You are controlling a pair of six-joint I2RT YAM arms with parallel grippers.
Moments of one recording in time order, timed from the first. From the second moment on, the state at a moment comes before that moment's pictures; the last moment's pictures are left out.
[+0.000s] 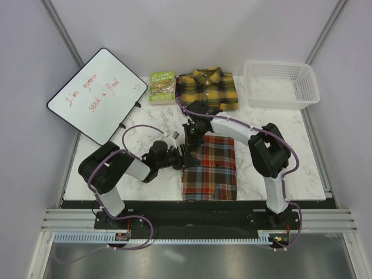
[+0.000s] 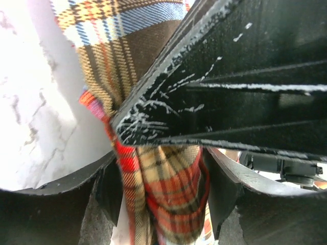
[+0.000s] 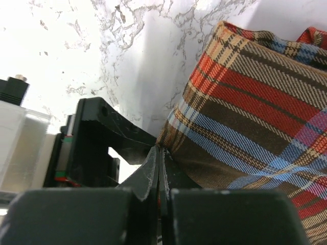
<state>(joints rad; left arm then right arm) -0.64 1.73 0.44 0.87 0.43 -0.88 0.70 2.04 1.58 -0.69 -0.31 0.56</state>
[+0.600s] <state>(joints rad) -0.61 1.72 0.58 0.56 0.48 -0.84 0.65 1.99 1.58 -0.67 -0.30 0.57</state>
